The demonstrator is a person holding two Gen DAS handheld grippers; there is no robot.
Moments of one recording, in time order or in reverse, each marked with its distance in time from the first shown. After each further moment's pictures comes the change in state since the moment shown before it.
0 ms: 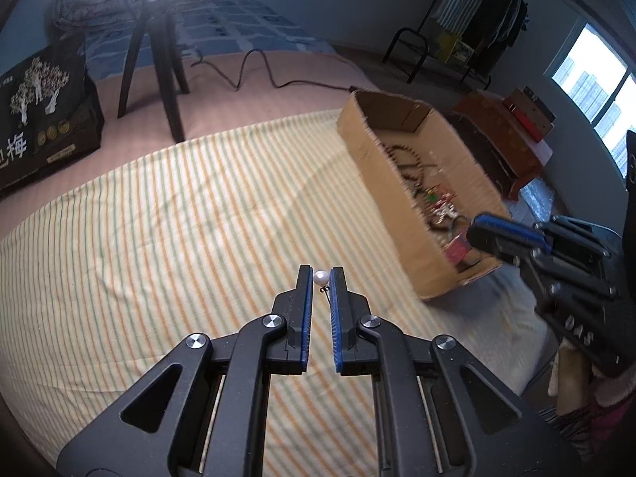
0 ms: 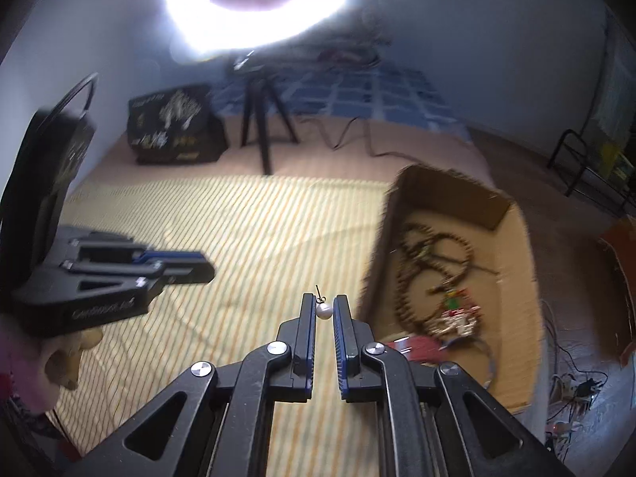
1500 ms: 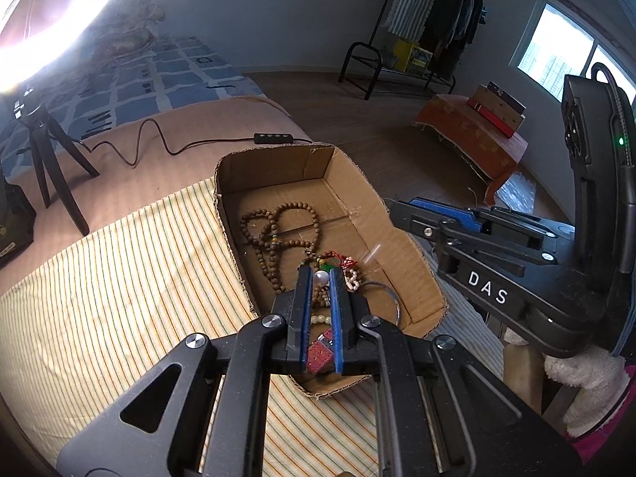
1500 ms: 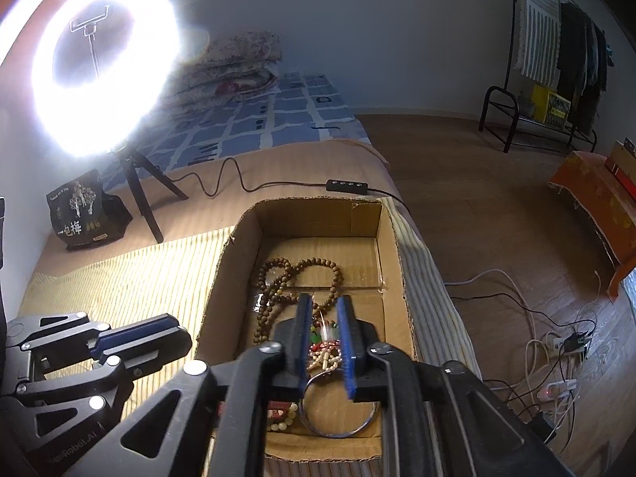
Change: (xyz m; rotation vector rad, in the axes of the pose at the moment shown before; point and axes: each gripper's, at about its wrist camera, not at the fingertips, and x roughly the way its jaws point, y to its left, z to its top) left arm 0.033 -0.128 0.055 0.127 -0.085 -0.047; right arm -0.007 -0.124 0.020 0.249 -0.046 -0.134
